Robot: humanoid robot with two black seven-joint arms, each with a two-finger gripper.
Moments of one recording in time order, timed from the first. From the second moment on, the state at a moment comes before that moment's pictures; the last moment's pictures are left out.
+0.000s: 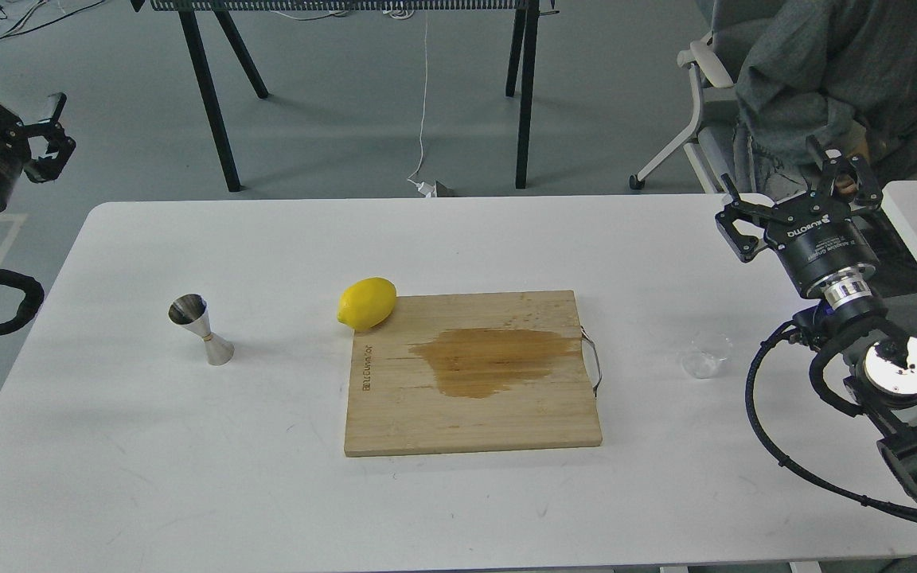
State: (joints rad) left arm -0.80 0.59 -0.69 -0.45 0.08 -0.49 -0.49; right arm 0.46 -0.44 1.00 0.93 0.36 0.49 0.13
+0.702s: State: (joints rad) left arm -0.81 0.58 -0.69 -0.42 -0.01 -0.49 -0.49; right arm 0.46 -0.46 1.03 0.95 0.36 0.49 0.13
